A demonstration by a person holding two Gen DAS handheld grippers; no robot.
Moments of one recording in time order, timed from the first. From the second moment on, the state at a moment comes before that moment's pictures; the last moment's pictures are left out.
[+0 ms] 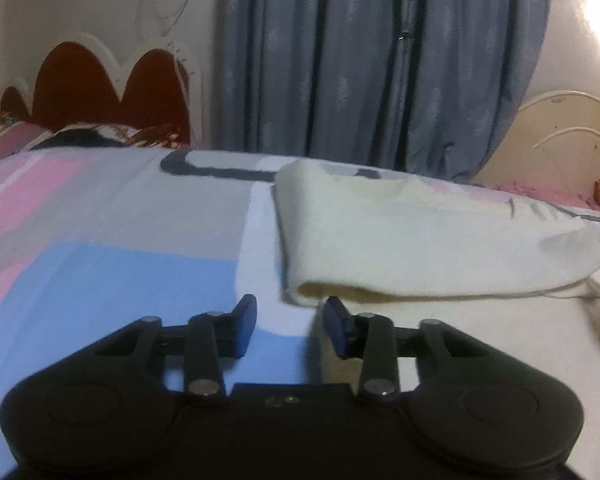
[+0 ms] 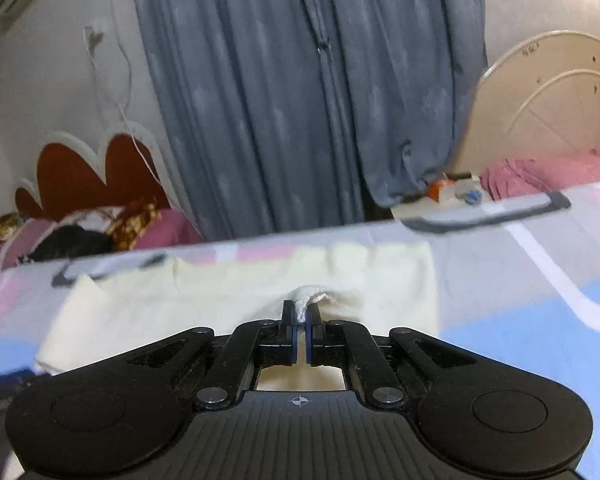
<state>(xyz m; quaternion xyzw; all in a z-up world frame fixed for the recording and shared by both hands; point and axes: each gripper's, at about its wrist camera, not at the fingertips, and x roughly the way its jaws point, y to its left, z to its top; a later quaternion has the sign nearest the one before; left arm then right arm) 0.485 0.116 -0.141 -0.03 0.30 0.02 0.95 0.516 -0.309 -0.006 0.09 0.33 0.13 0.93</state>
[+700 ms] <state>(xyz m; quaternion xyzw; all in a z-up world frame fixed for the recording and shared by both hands) 0.488 0.104 -0.148 -0.03 0.29 0.03 0.96 0.517 -0.333 -0.029 0.07 0.37 0.11 0.92</state>
